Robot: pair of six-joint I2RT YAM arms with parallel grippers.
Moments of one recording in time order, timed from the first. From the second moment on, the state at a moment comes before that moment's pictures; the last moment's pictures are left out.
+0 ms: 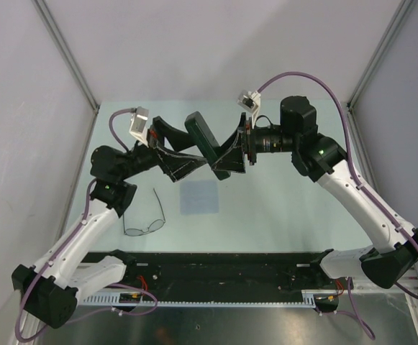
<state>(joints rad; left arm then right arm) -0.44 0.98 0.88 0.57 0.82 -0.74 0.64 1.32 1.51 -0.38 -0.86 0.30</state>
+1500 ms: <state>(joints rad) -0.48 1.00 0.86 0.62 0.91 -0.70 0.68 1.29 1.46 -0.39 -0.90 0.19</state>
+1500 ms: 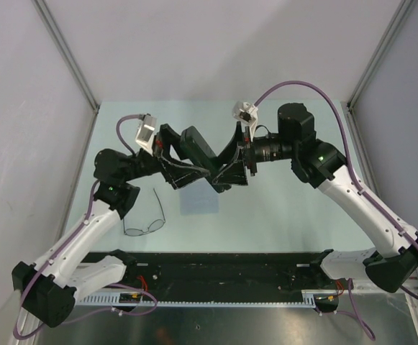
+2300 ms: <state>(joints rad) -0.48 0.93 0.86 0.62 1.14 -0.51 0.68 1.24 1.44 -0.41 -1.06 0.13</state>
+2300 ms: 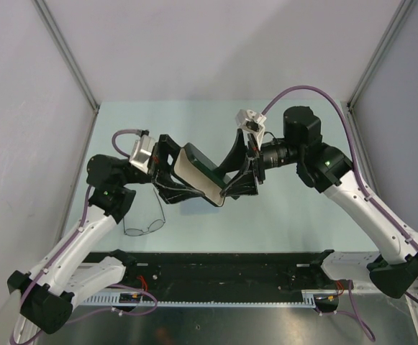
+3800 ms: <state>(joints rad) -0.20 0.76 0.79 0.36 0.87 -0.47 0.42 1.22 1.40 -0.48 -0.94 0.26</state>
